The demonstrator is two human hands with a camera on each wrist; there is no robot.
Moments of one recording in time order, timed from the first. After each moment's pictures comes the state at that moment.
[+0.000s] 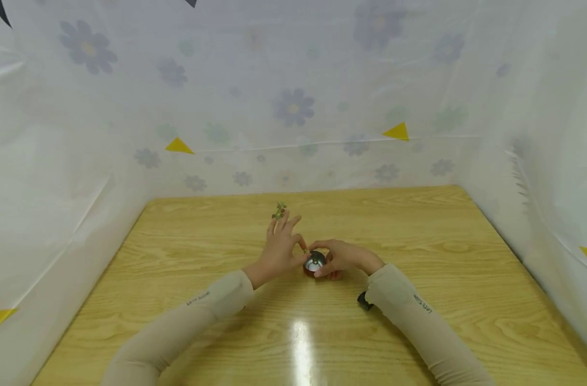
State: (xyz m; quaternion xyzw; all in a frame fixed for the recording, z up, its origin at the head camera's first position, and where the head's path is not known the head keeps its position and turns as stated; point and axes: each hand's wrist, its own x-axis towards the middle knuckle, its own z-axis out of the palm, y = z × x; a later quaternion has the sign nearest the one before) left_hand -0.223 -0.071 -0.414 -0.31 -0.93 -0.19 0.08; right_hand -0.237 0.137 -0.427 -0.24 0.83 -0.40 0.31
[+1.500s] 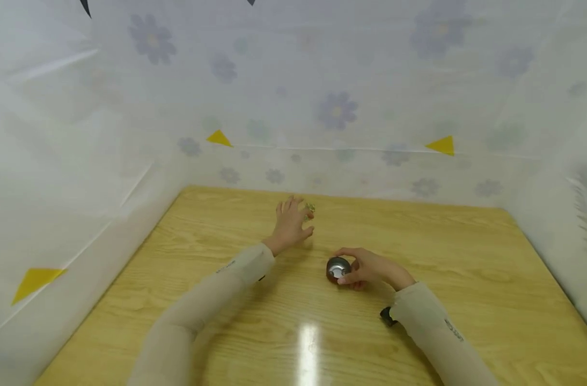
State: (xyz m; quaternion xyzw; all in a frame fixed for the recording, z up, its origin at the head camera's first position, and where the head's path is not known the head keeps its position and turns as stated) left_hand -0.288 -0.079 -0.423 -0.20 -0.96 -0.19 0.10; right_hand -0.243 0.165 -0.435 -0.28 0.81 -0.41 0.32
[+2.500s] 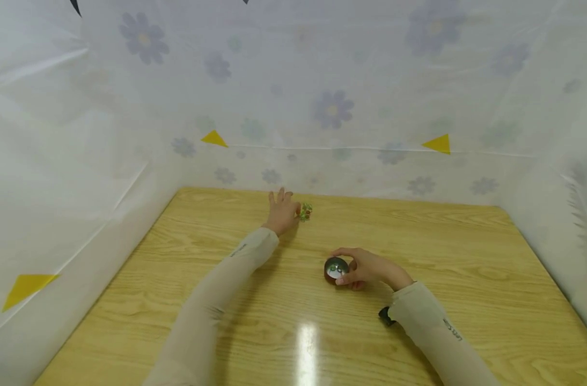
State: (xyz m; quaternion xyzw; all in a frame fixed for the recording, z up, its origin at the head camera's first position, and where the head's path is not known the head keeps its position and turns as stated) left_hand -0.344 -0.092 -0.438 -0.15 -0.99 -0.03 0.06; right_hand -0.238 0.165 -0.428 -0.28 0.81 -0.41 0.31
